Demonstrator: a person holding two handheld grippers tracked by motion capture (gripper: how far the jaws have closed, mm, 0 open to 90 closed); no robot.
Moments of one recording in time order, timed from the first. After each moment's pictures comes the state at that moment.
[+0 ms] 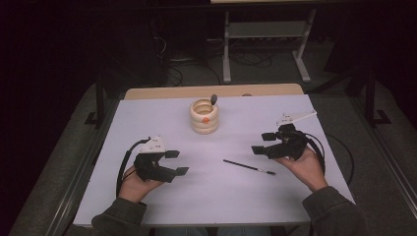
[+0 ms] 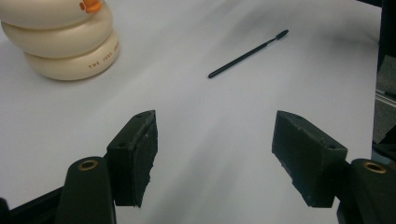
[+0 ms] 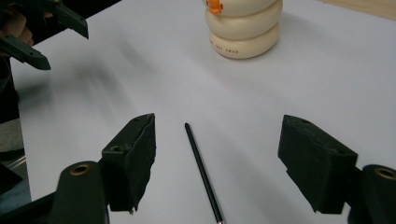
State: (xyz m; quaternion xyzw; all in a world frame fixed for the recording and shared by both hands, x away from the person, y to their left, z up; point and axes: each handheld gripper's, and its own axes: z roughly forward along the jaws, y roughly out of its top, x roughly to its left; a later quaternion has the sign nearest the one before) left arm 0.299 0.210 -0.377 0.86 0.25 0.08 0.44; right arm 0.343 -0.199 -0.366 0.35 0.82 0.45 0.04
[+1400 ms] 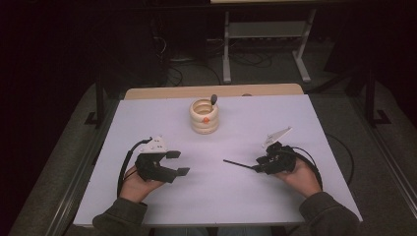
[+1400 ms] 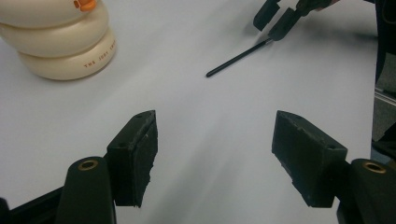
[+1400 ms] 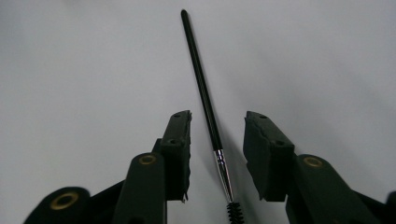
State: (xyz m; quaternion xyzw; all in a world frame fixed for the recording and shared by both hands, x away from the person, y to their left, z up) left arm 0.299 0.207 -0.378 0.86 0.25 0.08 0.44; right arm 0.339 -0.184 -0.424 0.30 0.90 0.31 0.02
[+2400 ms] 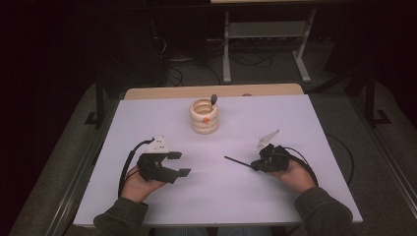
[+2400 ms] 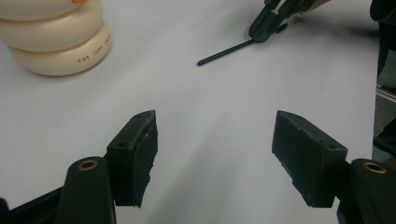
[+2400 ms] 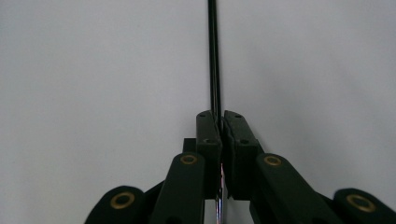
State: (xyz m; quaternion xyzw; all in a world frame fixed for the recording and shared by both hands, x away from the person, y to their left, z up) left arm 0.301 0.203 -0.383 0.87 0.25 0.07 0.43; right arm 0.346 -0.169 -0.435 0.23 0.93 0.28 0.04
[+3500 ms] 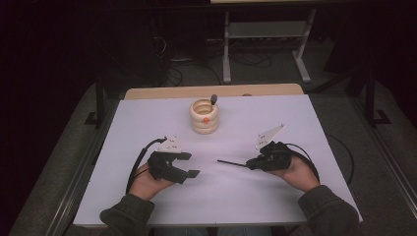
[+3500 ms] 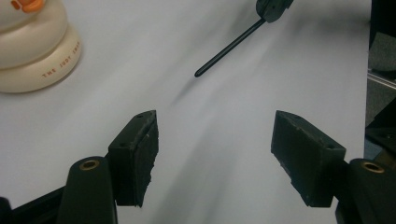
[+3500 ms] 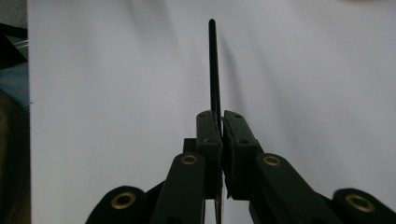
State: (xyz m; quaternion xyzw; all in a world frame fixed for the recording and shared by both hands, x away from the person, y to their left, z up) left arm 0.305 0.175 -0.380 0.88 0.22 0.05 0.41; right arm 0.333 -0.163 -0.394 0.18 0.92 0.34 0.02
